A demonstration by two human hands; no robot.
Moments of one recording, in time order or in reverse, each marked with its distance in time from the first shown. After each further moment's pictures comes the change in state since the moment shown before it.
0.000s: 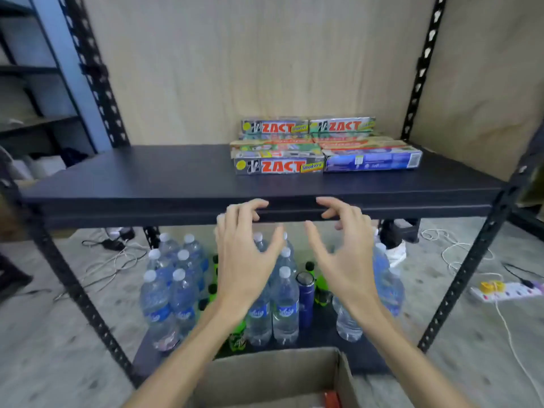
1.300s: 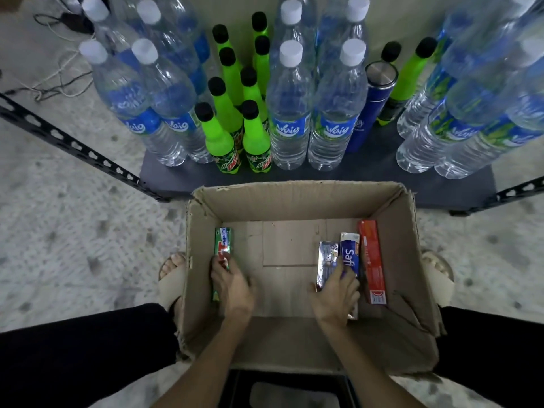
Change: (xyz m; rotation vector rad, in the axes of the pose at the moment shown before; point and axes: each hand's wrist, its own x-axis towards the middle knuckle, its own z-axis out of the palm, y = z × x) left_hand -0.435 -0.262 0.062 0.710 -0.881 -1.039; right_hand -0.432 0.190 0.130 -0.686 -0.894 1.007
